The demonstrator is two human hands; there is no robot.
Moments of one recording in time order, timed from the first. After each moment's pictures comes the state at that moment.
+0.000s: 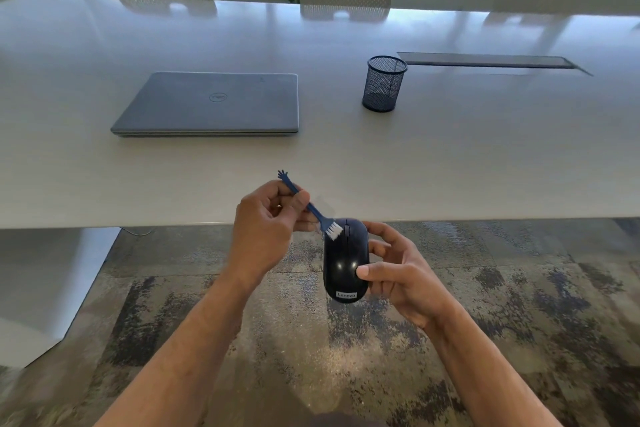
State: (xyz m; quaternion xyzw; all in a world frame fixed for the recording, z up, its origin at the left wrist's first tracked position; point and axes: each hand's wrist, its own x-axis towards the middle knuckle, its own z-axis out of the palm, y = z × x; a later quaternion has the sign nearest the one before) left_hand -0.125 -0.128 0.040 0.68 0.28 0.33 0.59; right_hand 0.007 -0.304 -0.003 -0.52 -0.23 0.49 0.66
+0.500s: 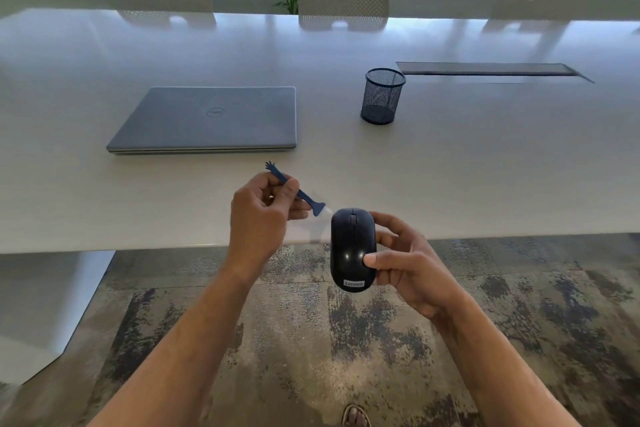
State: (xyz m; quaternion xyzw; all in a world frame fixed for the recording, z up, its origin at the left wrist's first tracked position) left_hand -0.095 -0.100 0.050 0.66 0.30 0.38 0.58; right_hand 0.042 -0.286 0.011 -0.51 -0.24 0.46 0.68
